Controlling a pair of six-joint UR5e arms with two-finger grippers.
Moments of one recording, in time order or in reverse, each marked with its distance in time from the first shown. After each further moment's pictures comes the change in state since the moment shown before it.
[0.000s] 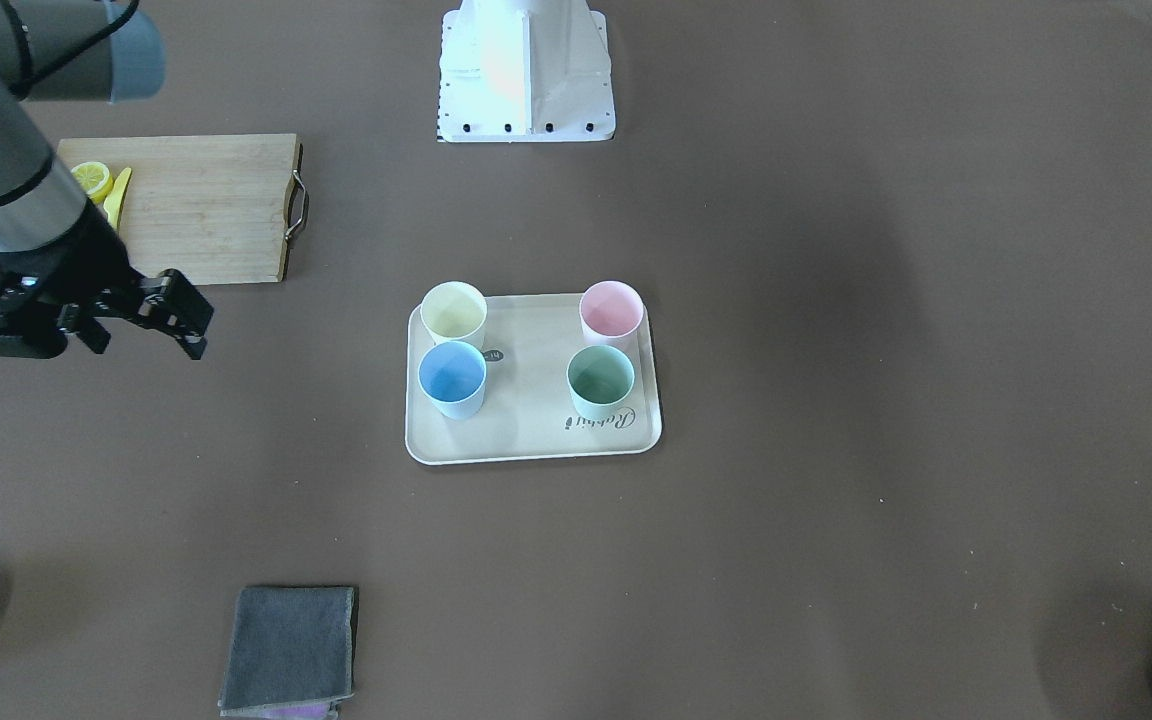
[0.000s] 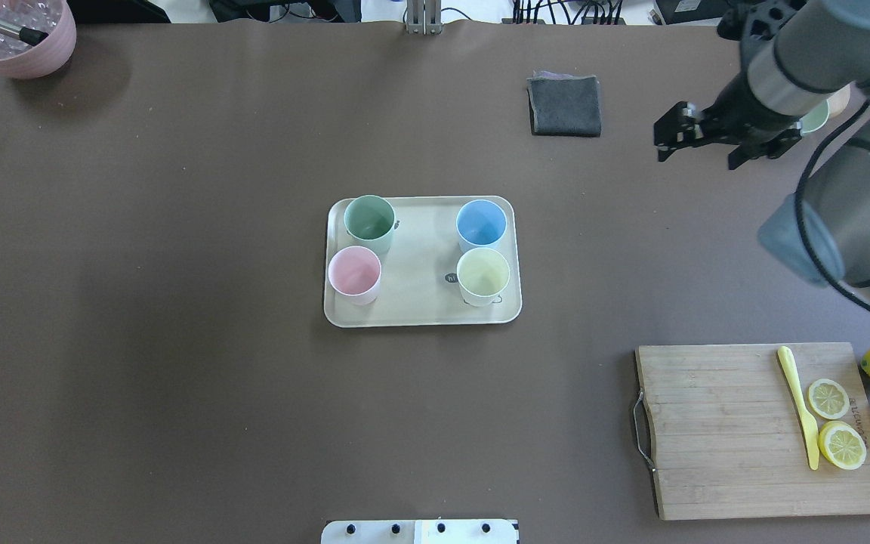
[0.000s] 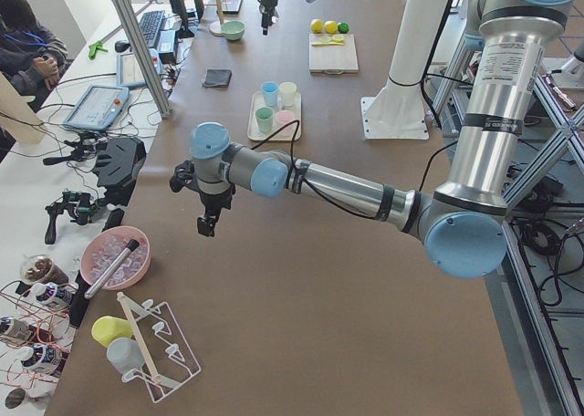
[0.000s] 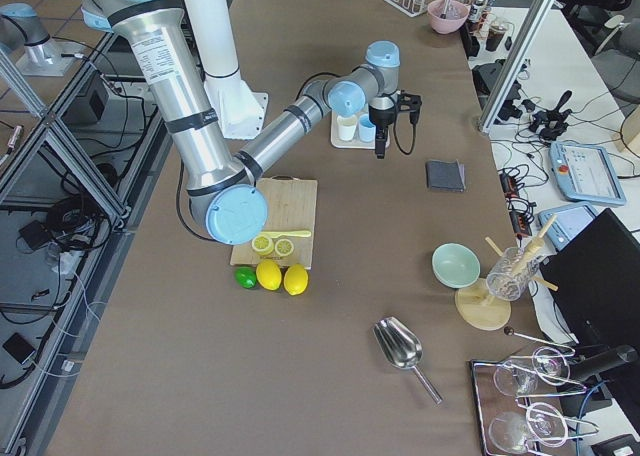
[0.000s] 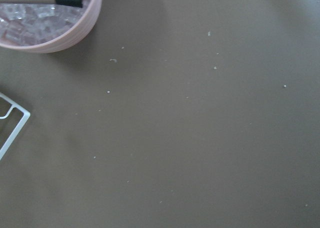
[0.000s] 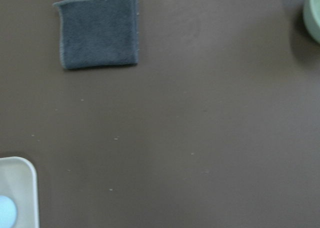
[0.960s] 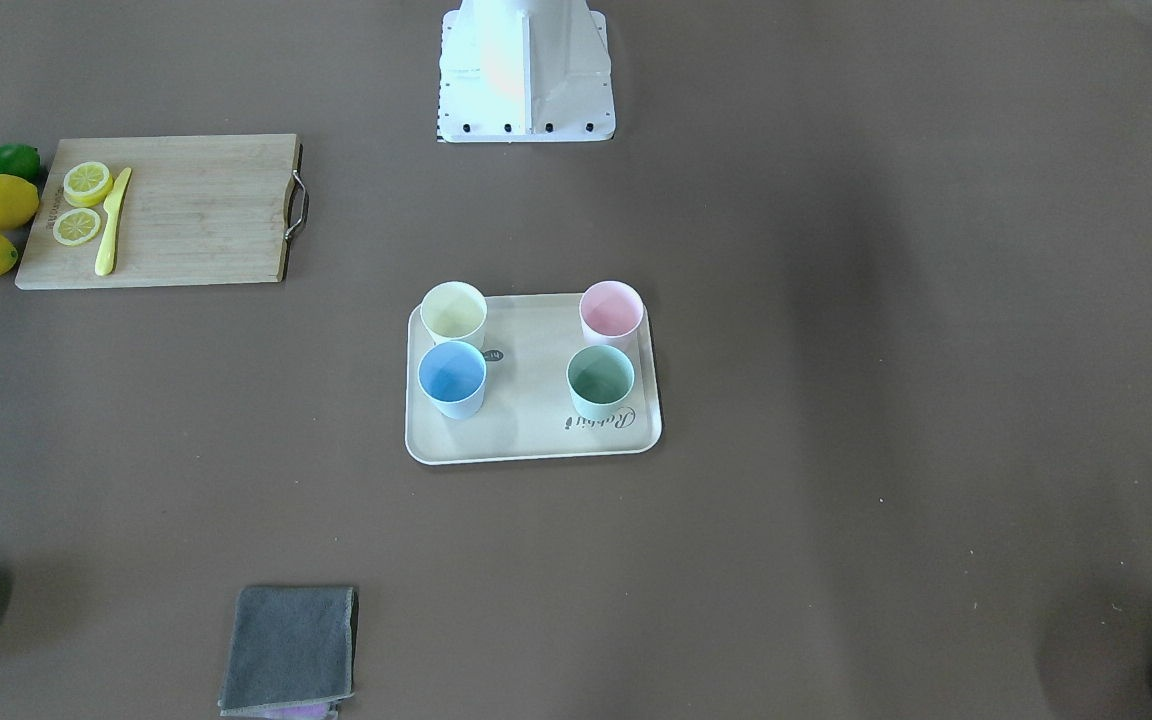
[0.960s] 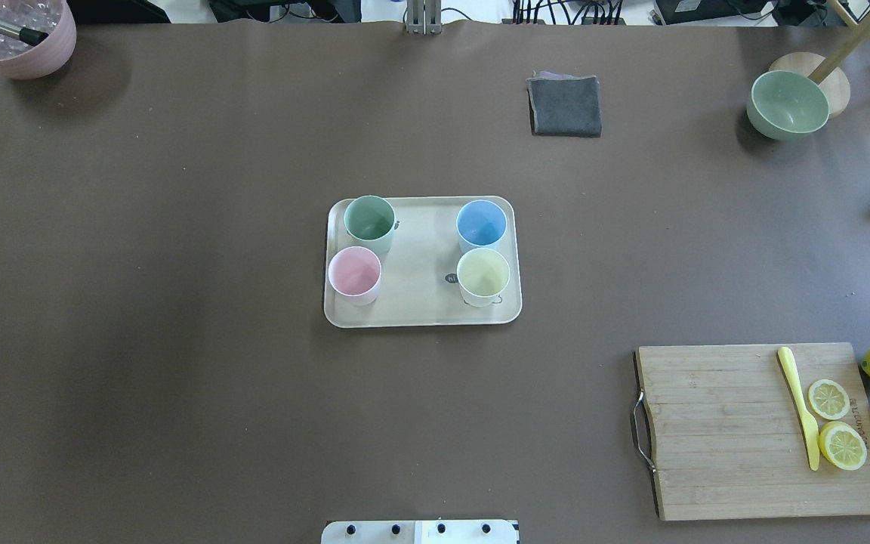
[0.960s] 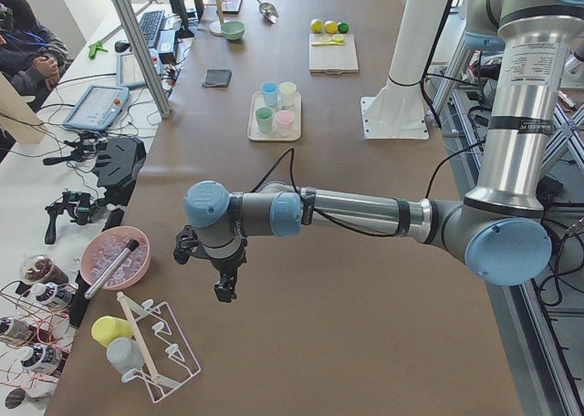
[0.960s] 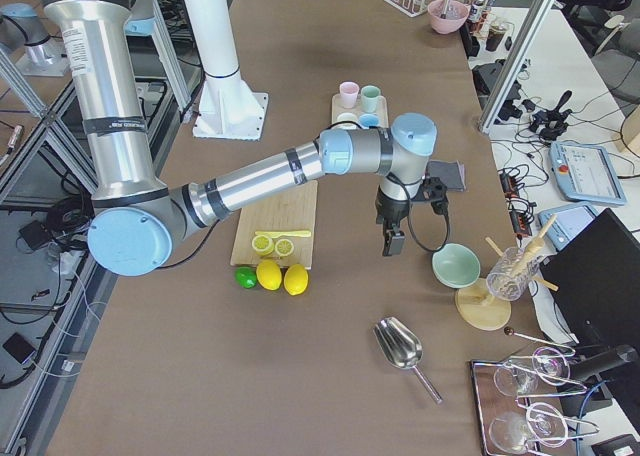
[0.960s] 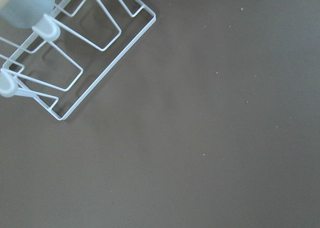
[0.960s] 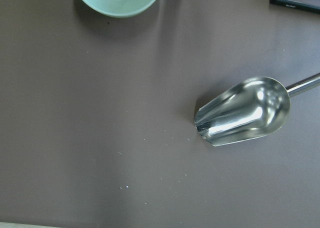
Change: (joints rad) left arm -0.116 0.028 0.050 0.296 0.018 0.150; right arm 0.483 -0.249 -0.150 -0.241 0.109 -0.986
